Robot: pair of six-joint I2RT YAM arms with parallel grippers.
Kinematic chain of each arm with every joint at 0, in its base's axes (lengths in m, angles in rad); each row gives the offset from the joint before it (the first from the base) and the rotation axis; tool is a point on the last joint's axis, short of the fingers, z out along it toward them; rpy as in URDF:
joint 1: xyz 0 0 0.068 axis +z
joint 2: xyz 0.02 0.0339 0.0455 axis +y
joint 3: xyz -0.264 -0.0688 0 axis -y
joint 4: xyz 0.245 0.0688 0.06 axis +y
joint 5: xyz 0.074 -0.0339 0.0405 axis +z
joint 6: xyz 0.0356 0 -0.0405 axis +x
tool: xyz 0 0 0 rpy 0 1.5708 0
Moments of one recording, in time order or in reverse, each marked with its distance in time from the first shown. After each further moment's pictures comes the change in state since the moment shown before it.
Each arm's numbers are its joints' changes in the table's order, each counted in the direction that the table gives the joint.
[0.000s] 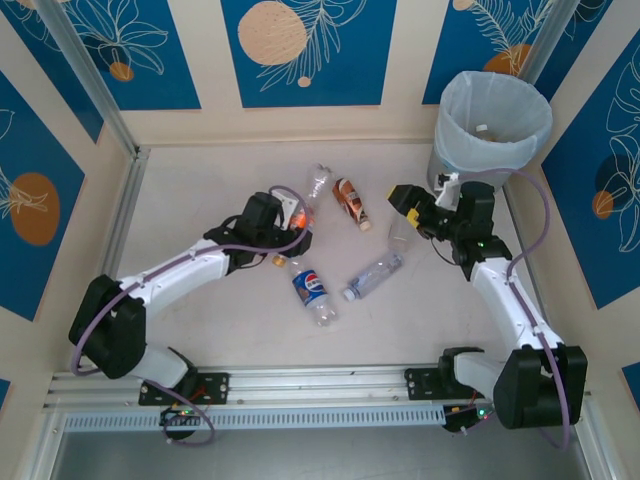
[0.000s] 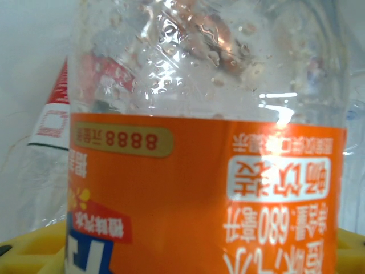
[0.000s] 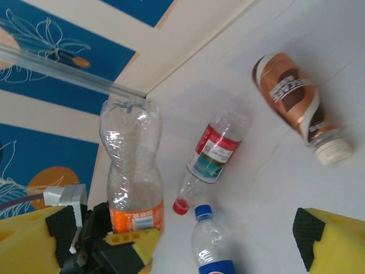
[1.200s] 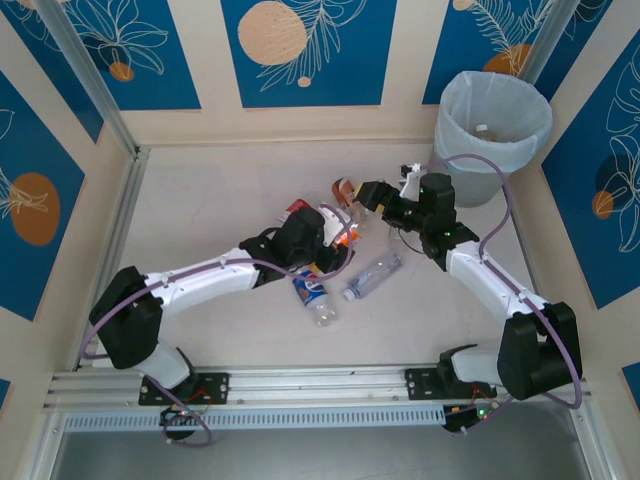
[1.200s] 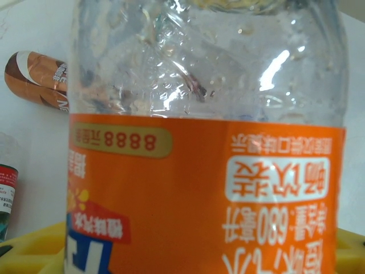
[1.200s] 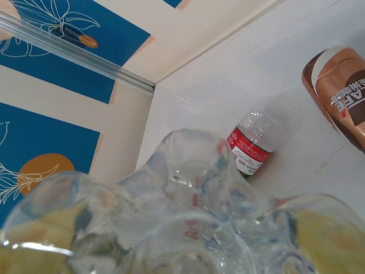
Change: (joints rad) left arm -0.238 0.099 0.100 -0.110 0.061 0.143; right arm 0.221 0.153 0.041 -0.186 -0.178 0.024
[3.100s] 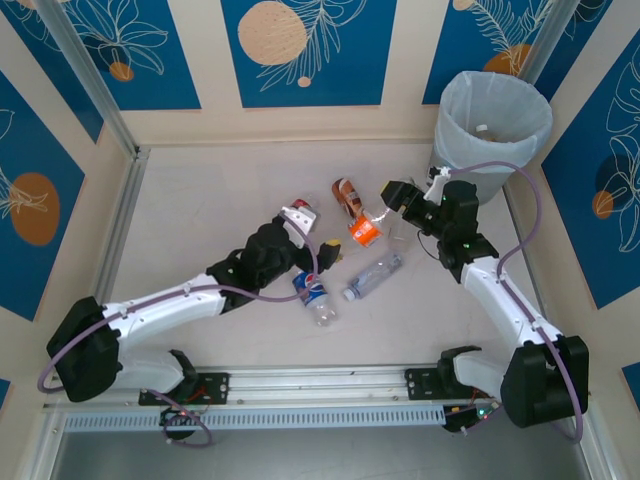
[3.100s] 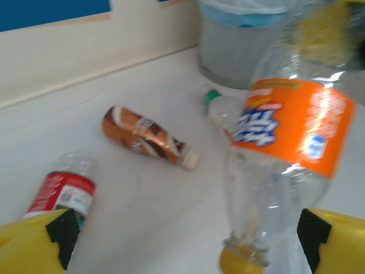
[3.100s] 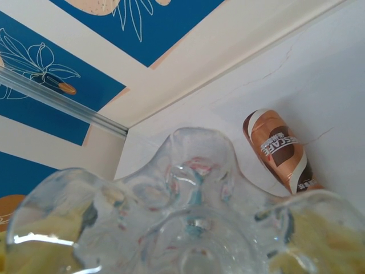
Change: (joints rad) left arm 0.007 -0.274 -0.287 -0.295 0.223 -0.065; right arm -0.113 -0.151 -0.062 0.043 -0.117 -0.085
